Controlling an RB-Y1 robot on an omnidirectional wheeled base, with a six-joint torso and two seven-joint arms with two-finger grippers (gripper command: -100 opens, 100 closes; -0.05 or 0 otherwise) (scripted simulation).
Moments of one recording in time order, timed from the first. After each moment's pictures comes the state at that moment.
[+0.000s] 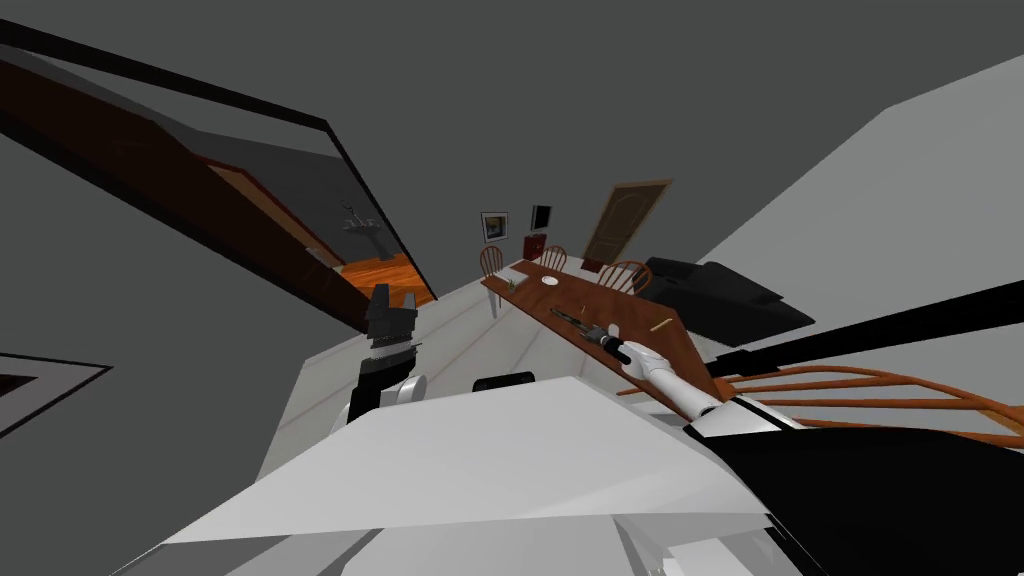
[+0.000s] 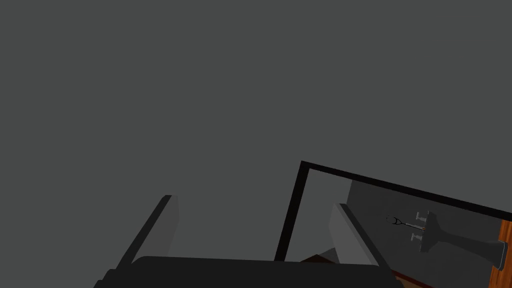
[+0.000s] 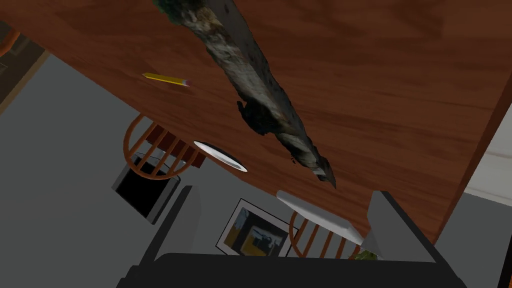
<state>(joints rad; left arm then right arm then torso) 0.54 0.00 0.00 -2.26 -0.06 -0.47 -0.02 0.08 -0.87 0.24 -0.90 0.61 -0.24 0.62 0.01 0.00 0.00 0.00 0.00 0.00</state>
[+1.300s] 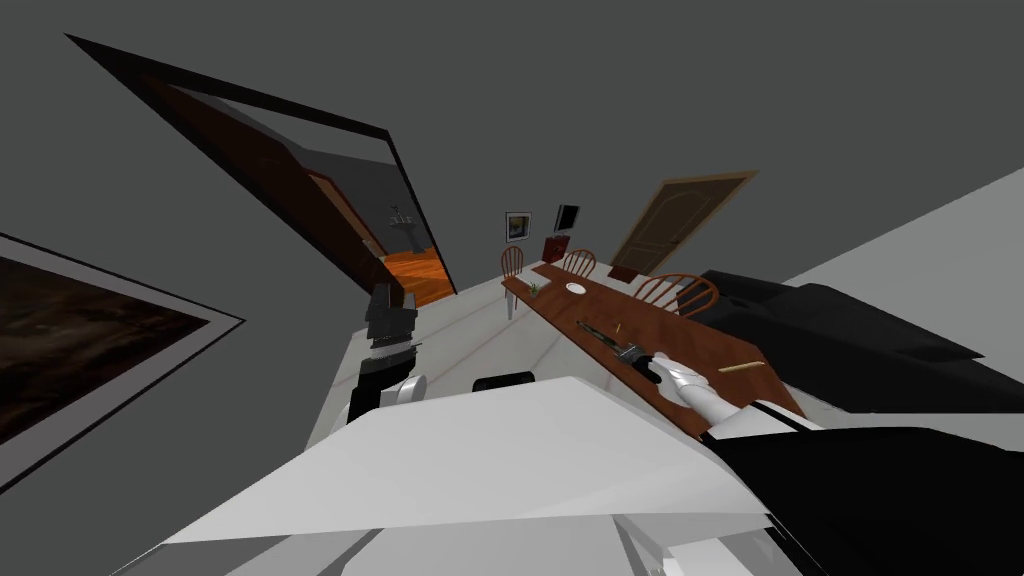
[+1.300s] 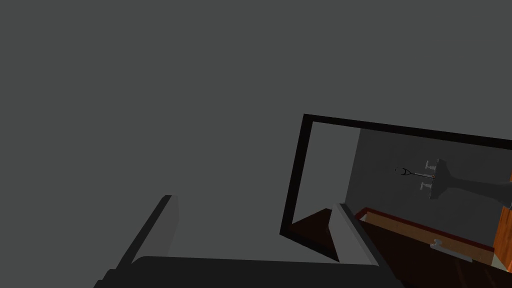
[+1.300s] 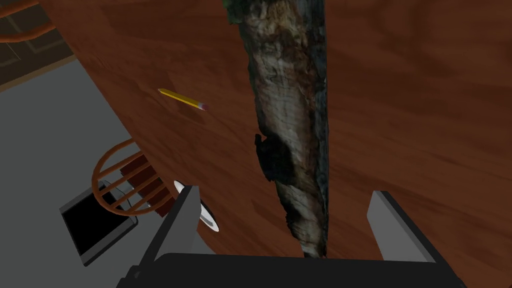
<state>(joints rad) 0.54 0.00 0.00 -2.26 -0.06 -0.47 -0.02 0.12 -0.93 0.23 -0.64 0.69 -0.13 0.71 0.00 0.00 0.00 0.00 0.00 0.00</state>
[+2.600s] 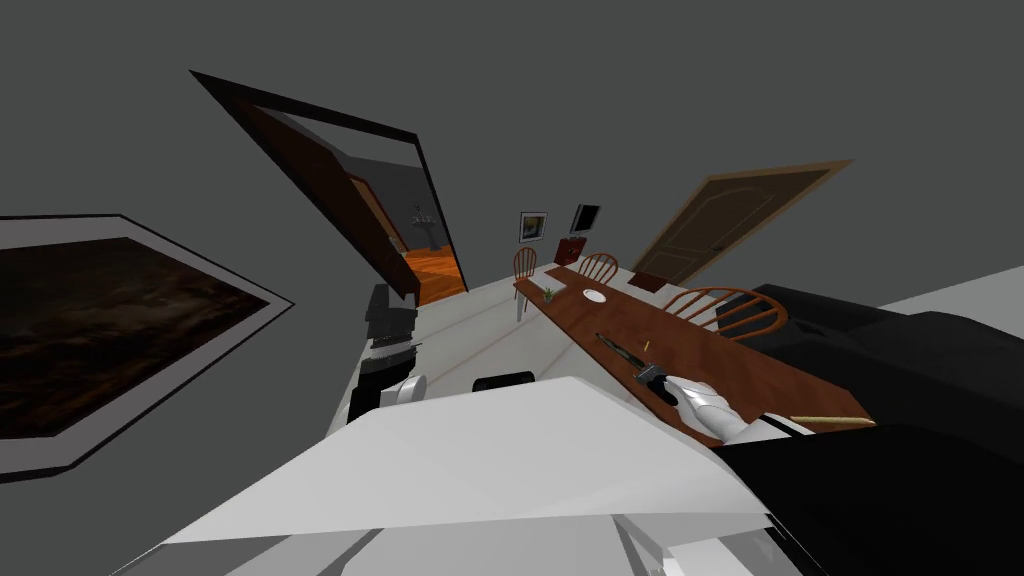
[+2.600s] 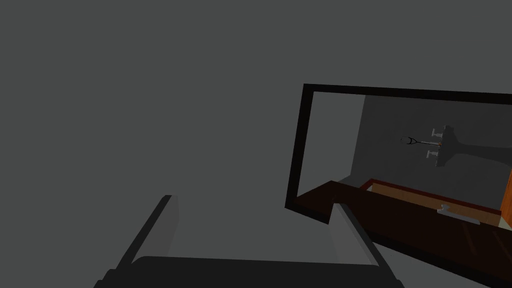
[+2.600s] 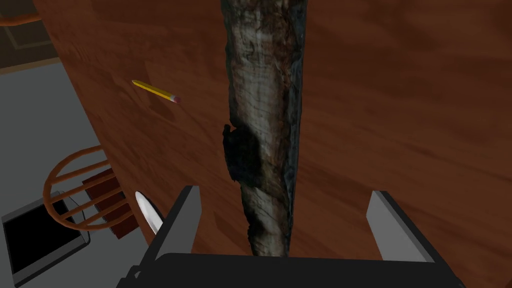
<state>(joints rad) 0.54 0.00 0.00 -2.26 -0.06 -0.47 -0.02 0.18 -0.91 0.25 -0.54 0.73 -0.07 0.74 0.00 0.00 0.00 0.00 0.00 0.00</state>
